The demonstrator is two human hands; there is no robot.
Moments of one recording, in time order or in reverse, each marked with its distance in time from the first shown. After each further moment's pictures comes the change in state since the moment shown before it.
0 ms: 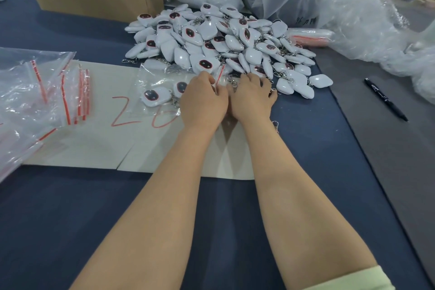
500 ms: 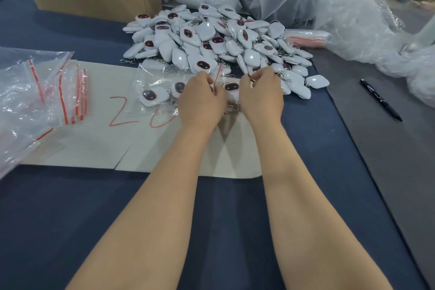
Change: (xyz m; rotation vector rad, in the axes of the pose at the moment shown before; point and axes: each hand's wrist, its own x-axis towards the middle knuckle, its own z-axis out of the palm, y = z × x) left_hand 0.001 0.000 0.000 0.013 0.001 0.011; right_hand -0.014 0.003 -0.028 0.381 0.164 0.114
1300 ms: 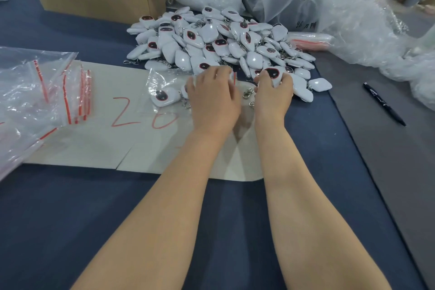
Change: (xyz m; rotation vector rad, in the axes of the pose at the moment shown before) left_hand -0.010 0.013 0.005 0.179 0.094 0.286; right_hand 0.012 0.010 0.009 0.779 0.176 0.236
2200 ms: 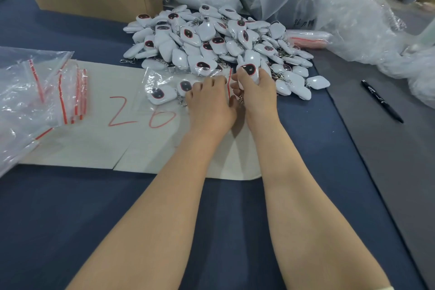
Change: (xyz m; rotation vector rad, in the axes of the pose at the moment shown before) left_hand -0.002 -0.007 0.009 0.138 -0.217 -0.072; right_hand -0.002 0.005 0.007 0.122 -0.332 0.017
